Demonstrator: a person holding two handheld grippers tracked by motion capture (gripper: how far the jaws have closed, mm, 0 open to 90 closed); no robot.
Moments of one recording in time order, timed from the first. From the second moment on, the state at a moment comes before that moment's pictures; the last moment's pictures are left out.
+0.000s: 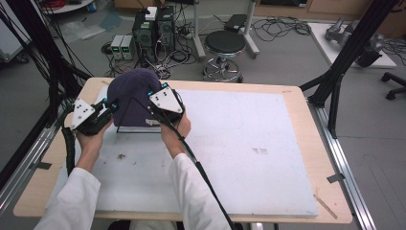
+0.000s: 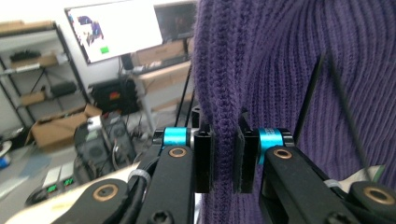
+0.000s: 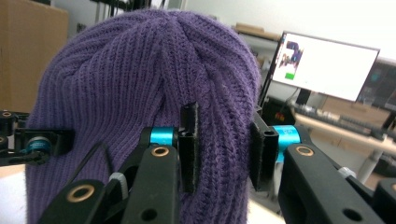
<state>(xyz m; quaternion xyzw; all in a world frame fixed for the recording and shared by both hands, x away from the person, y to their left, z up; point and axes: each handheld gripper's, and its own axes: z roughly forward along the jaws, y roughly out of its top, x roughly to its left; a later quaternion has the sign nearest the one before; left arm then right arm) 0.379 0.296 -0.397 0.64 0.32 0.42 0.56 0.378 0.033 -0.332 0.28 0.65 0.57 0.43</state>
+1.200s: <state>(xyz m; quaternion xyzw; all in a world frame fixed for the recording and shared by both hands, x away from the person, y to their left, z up) 0.368 0.304 -0.410 0.61 0.39 0.42 0.55 0.387 0.027 -0.347 0.31 0.66 0.59 0.35</state>
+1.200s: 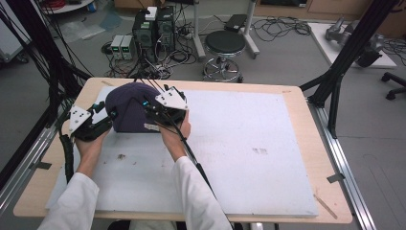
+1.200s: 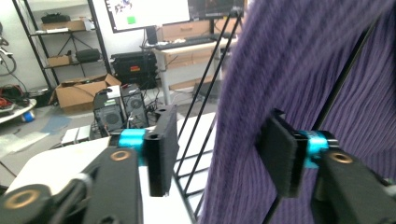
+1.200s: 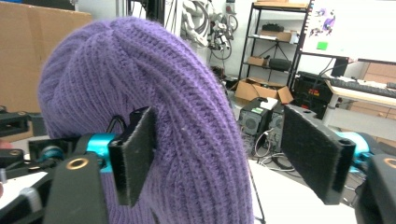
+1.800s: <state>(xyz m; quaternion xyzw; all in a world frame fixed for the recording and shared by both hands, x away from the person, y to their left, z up) 0.343 0.293 -0.391 0.57 0.39 0.42 0.59 0.376 -0.010 -0.327 0.31 0.64 0.61 0.34</state>
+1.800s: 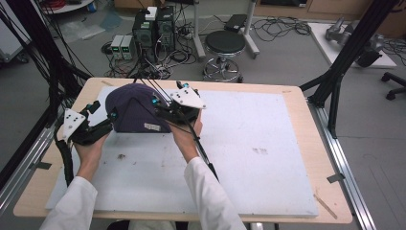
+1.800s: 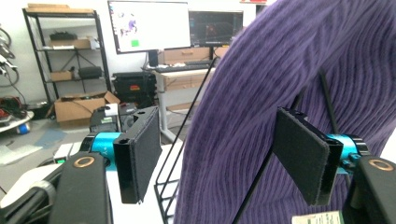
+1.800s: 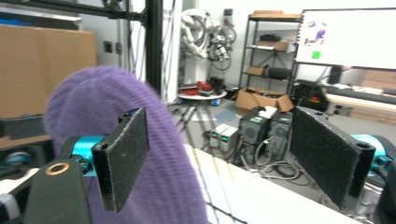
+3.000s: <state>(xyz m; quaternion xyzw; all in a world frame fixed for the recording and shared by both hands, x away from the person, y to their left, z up) 0.282 0.327 -0.355 0.51 0.39 0.44 0.63 0.290 -0.216 -0.320 0.40 0.57 0.56 0.46</state>
